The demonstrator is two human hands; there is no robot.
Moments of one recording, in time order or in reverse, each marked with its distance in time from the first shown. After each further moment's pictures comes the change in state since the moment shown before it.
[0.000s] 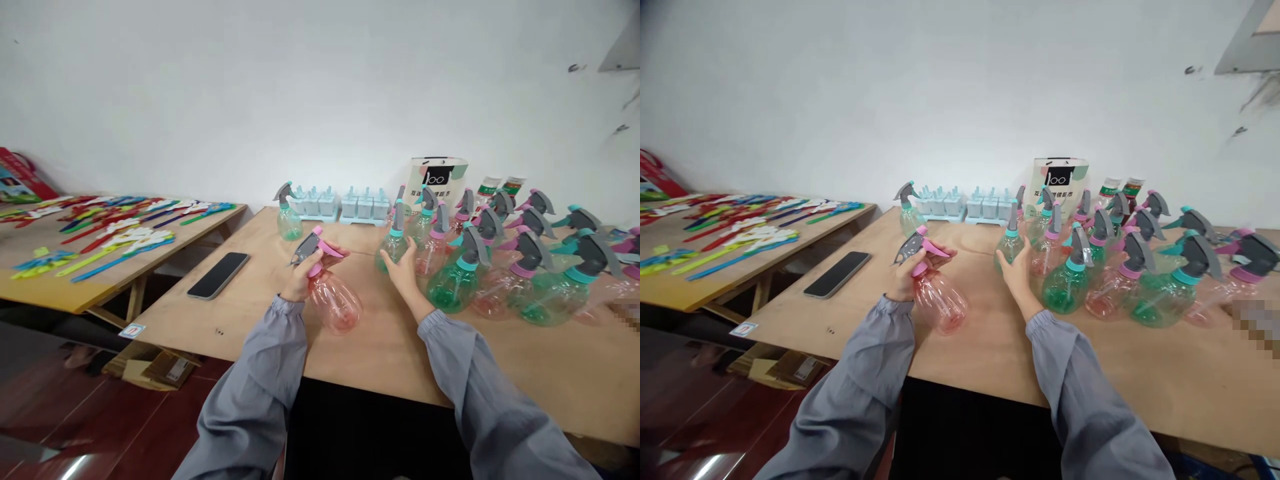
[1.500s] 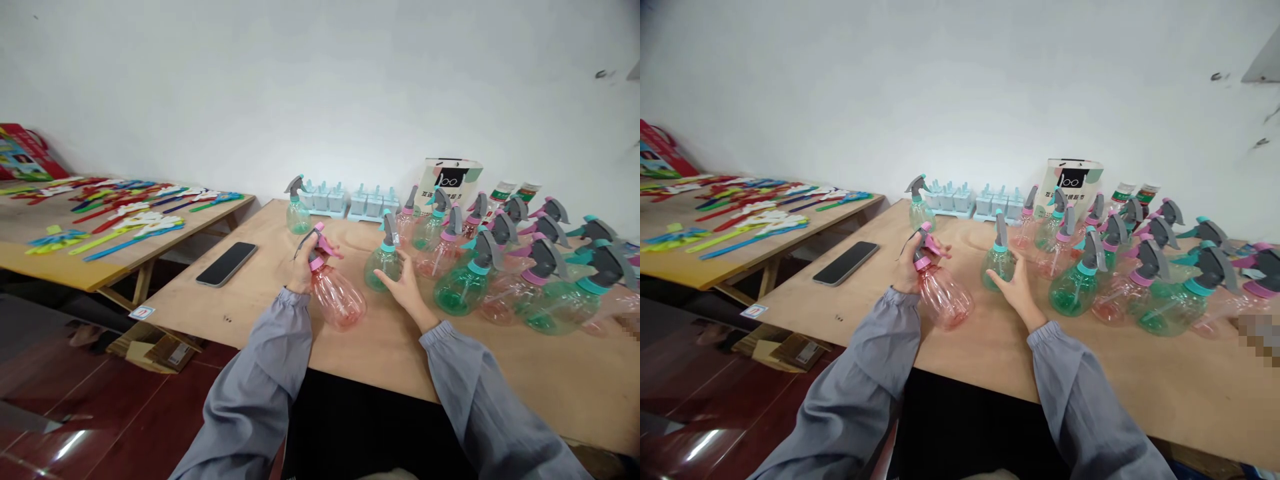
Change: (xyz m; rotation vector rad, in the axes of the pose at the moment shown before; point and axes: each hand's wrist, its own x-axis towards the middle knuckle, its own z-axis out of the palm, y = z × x) left_hand 0.005 0.001 -0.009 -0.039 0.250 0.090; right_hand -0.041 -0.018 -0.010 0.148 -0.235 -0.066
